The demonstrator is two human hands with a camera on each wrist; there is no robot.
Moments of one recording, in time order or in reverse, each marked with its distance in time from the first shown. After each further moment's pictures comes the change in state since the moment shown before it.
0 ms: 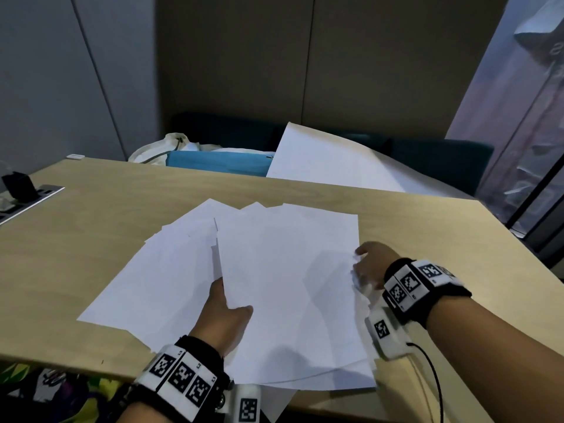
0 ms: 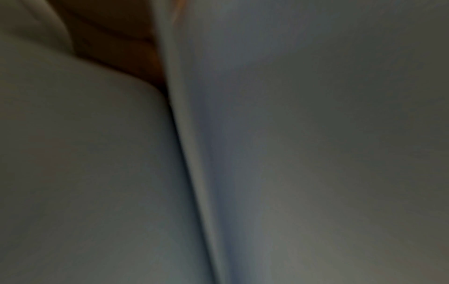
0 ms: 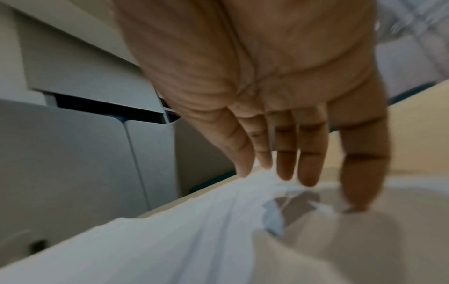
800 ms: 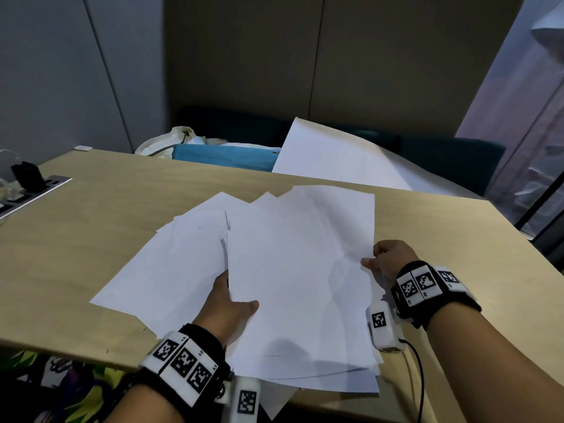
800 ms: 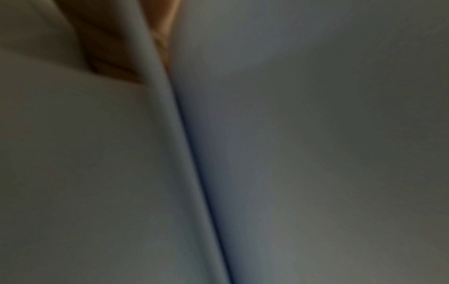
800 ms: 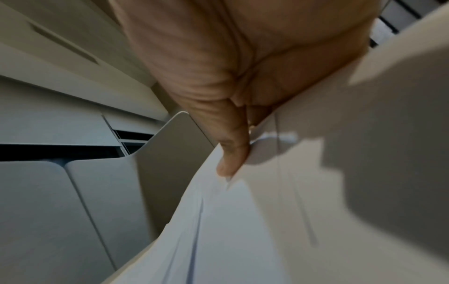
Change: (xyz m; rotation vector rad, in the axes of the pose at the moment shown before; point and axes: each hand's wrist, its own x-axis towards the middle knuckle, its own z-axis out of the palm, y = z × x) left_hand 0.012 -0.005 -0.003 -0.010 -0.015 -0.018; right_hand 0.009 0.020 -0.007 0.132 0.243 -0.026
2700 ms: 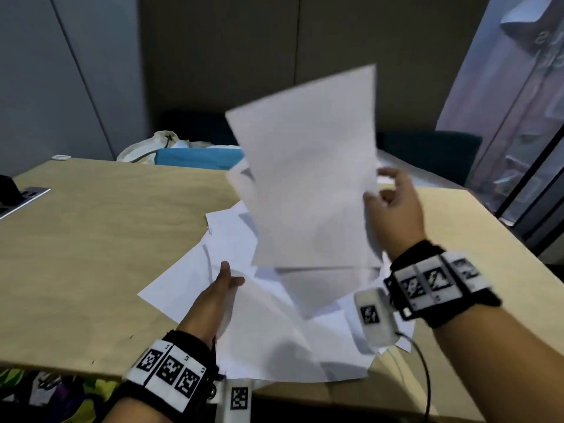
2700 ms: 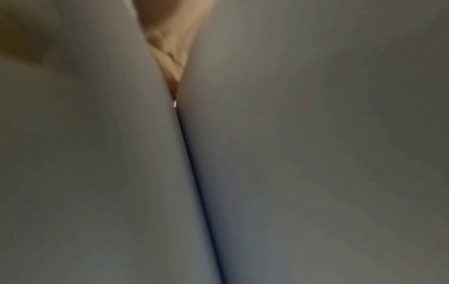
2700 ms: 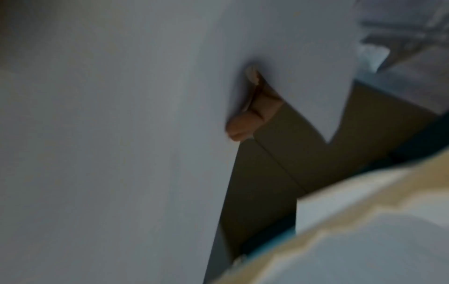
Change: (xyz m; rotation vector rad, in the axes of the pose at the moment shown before) left_hand -0.005 0.016 0.004 -0.088 -0.029 -0.168; right_hand -0.060 -0.057 -0.041 0.531 0.409 -0.491
